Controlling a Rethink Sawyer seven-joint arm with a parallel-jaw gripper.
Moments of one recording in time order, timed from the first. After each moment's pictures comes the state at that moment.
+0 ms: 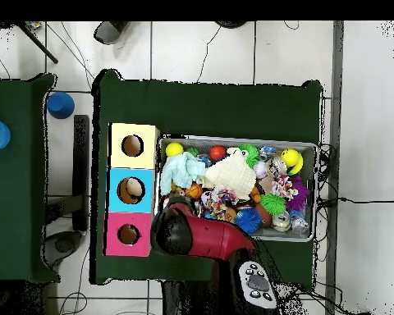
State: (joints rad) arm -0.19 -0.68 0.01 2.00 0.00 0.07 1.62
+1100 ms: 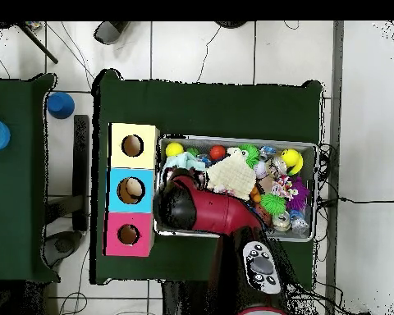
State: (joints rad) arm -0.19 -0.66 0.01 1.82 0.01 0.10 1.62
